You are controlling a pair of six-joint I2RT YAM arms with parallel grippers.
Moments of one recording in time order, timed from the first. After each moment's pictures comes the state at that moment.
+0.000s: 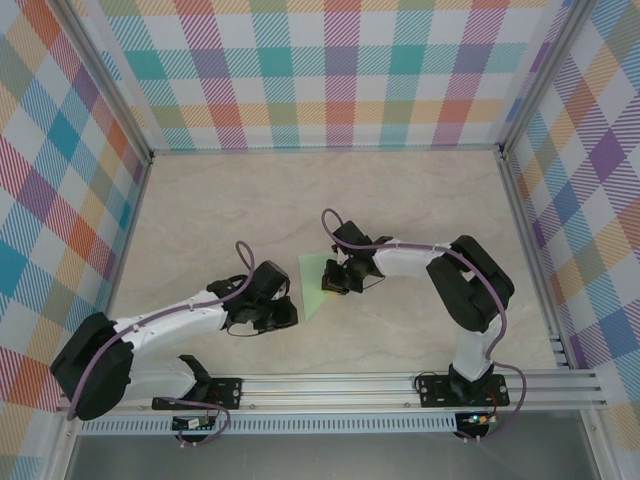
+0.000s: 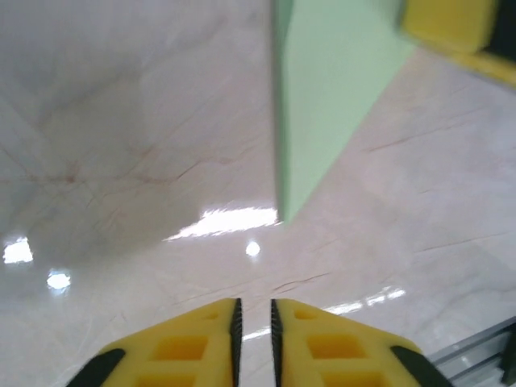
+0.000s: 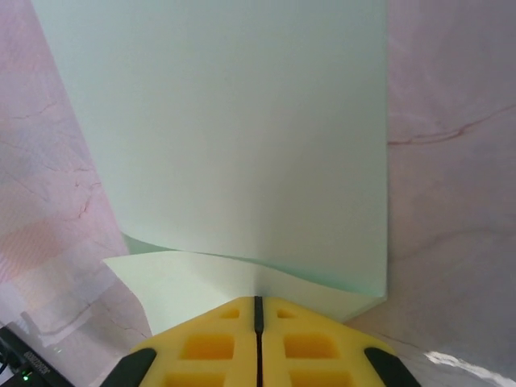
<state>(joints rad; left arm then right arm) -0.79 1.20 0.63 -0.52 0.17 -0.93 0.73 1.85 1.06 -0.36 -0.40 0.84</state>
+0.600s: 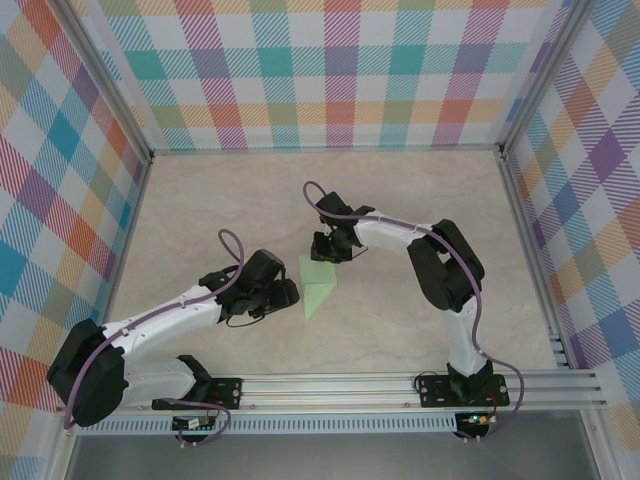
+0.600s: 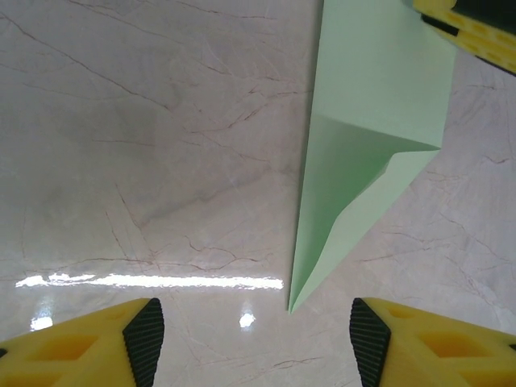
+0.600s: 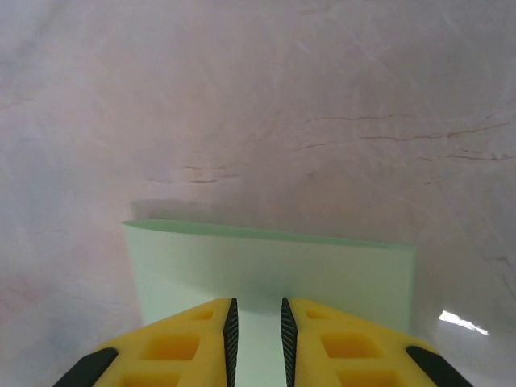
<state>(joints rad) -0.73 1.19 0.69 -0.57 0.00 -1.01 0.70 2.09 1.47 -0.56 -0.25 0.68</state>
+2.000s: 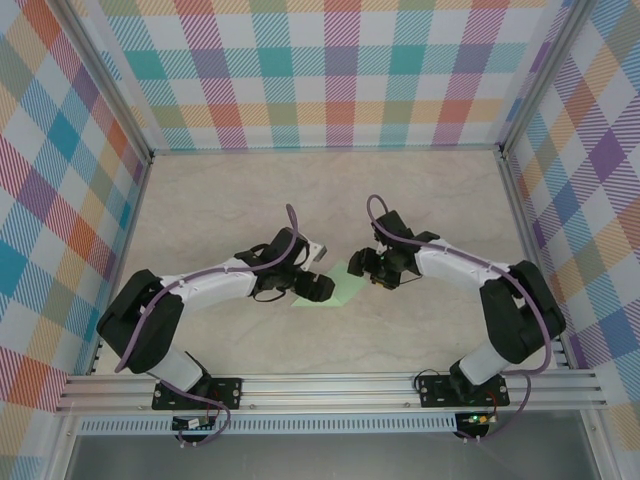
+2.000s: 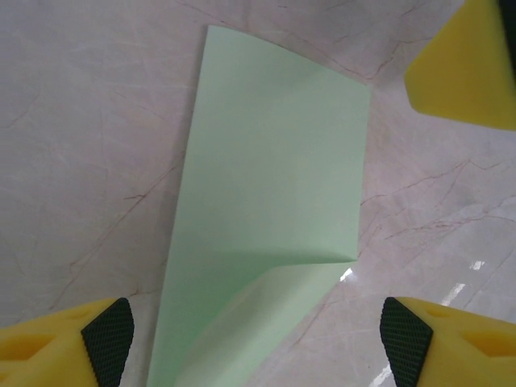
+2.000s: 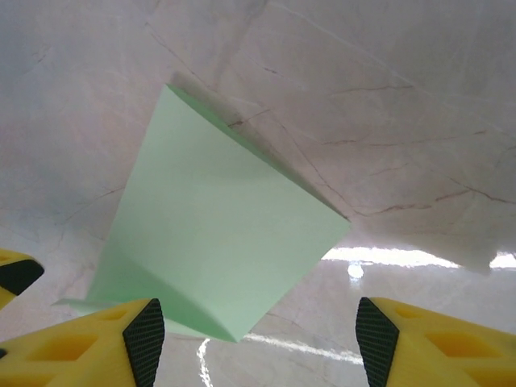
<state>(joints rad) -0.69 1.55 0.86 -0.28 0.25 -0.25 0.56 1.59 0.93 -0.50 -0.30 0.81</state>
